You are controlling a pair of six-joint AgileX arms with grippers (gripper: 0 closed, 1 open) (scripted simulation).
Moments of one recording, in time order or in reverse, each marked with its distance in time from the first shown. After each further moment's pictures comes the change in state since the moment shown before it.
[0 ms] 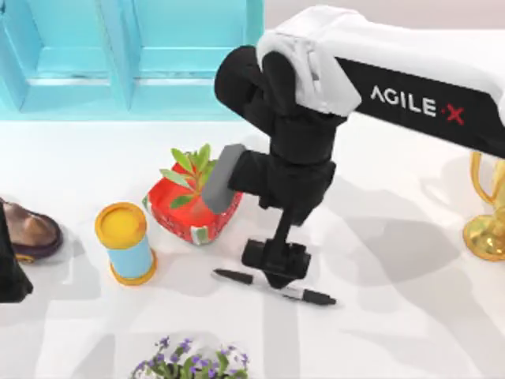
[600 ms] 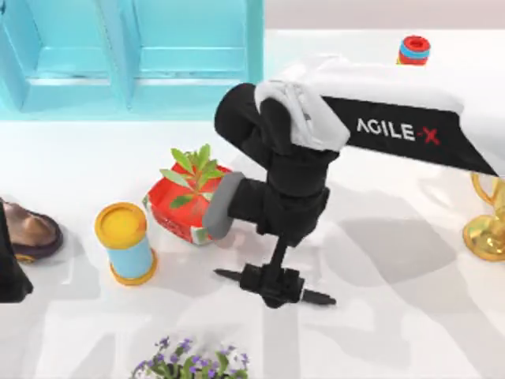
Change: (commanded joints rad) left arm 0.000 0.000 0.000 0.000 0.000 0.000; right arm 0.017 0.036 -0.130 0.172 -0.001 0.019
